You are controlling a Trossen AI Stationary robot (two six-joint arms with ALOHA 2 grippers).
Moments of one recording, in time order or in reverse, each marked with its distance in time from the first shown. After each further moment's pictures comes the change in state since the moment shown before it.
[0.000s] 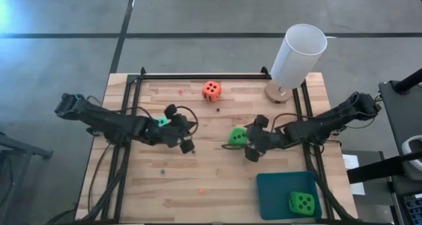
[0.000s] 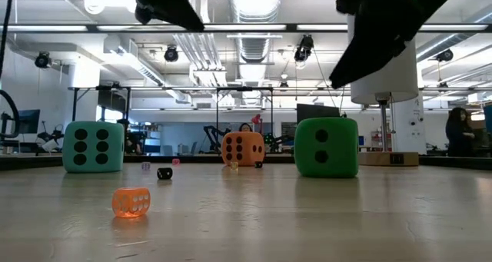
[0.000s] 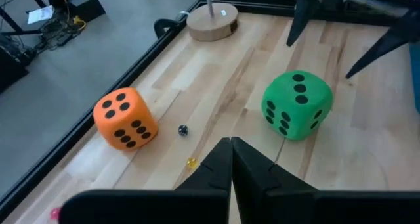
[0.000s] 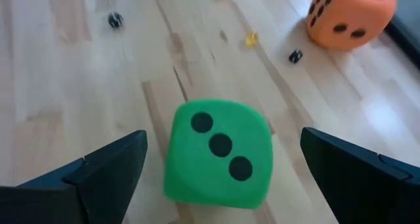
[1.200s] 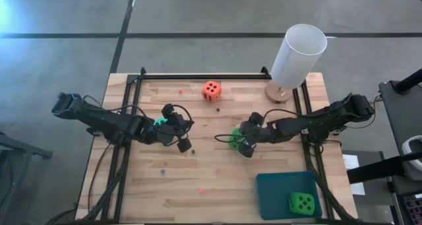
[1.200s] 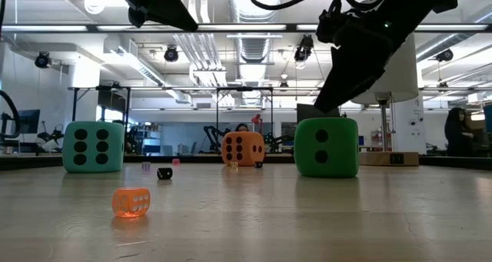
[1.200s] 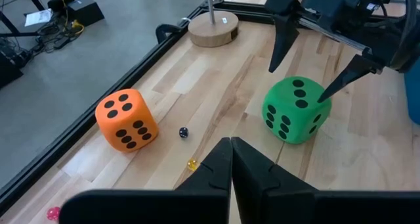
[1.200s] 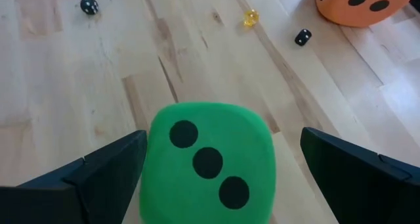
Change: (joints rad) left arm 0.000 -0.058 -0.061 0.056 0.001 0.004; right arm -0.112 0.091 0.005 0.065 -0.105 -0.019
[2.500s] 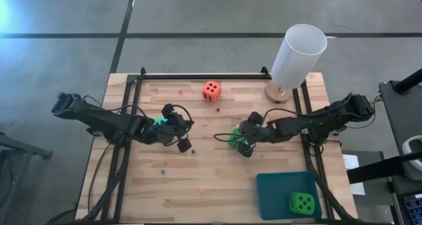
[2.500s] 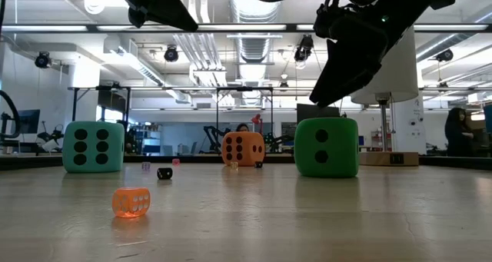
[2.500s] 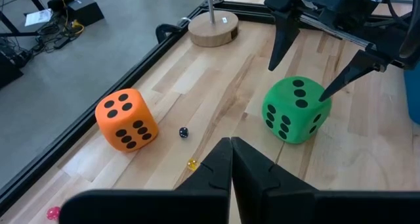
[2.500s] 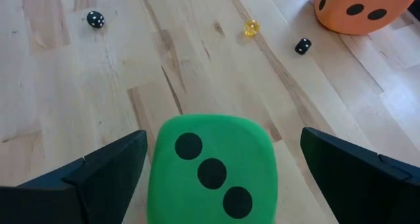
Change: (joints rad) left arm 0.000 0.001 0.000 0.000 0.001 -0.001; right arm 0.000 -0.001 0.018 0.002 0.001 0.008
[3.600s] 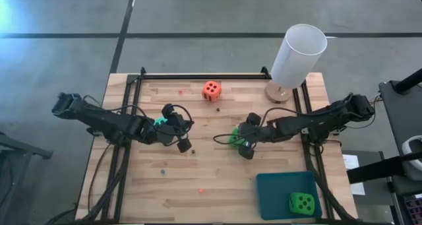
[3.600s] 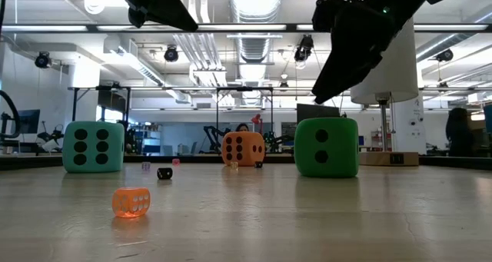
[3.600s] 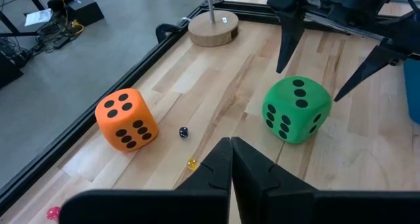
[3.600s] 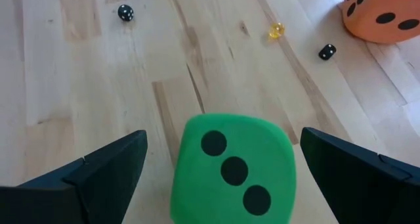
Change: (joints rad) left arm 0.000 0.000 0.000 0.000 0.000 0.000; right arm 0.002 -0.005 0.035 -0.034 -0.079 -0.057
